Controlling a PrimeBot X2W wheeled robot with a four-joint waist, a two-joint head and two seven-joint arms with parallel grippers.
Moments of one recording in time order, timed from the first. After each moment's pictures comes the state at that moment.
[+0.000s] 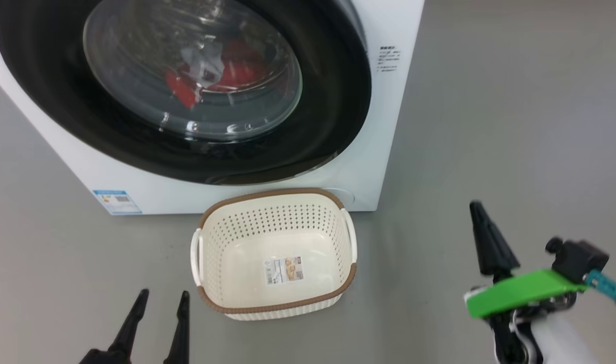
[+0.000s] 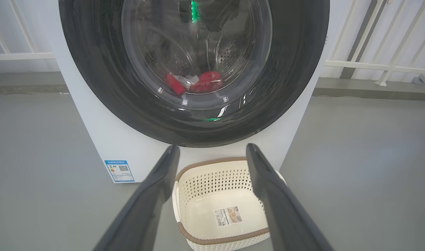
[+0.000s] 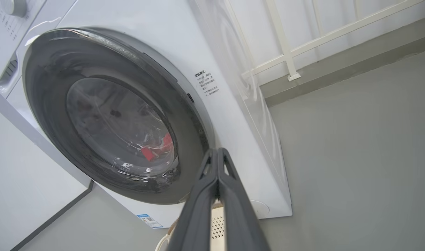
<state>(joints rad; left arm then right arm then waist) 0.05 0.04 0.01 0.16 -0.14 -0.12 -0.25 -0.18 -0.05 0.09 0.34 0.68 0.13 -0.26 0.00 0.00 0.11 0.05</state>
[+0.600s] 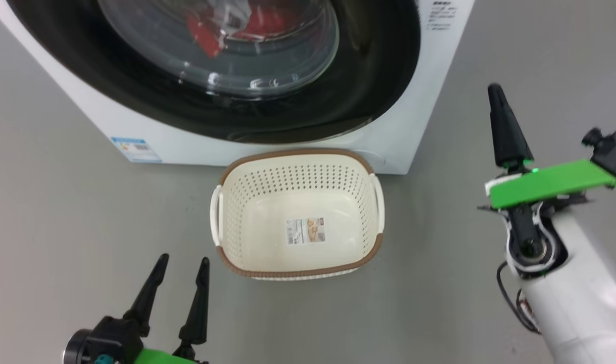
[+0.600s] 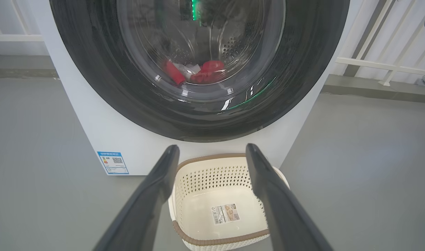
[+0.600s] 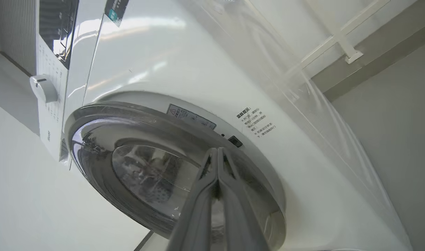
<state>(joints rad) -0.06 0.04 -0.06 0.17 -0.19 -0.13 -0.25 -0.53 -0.15 0.20 0.39 1.11 0.13 -0.26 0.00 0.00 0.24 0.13</state>
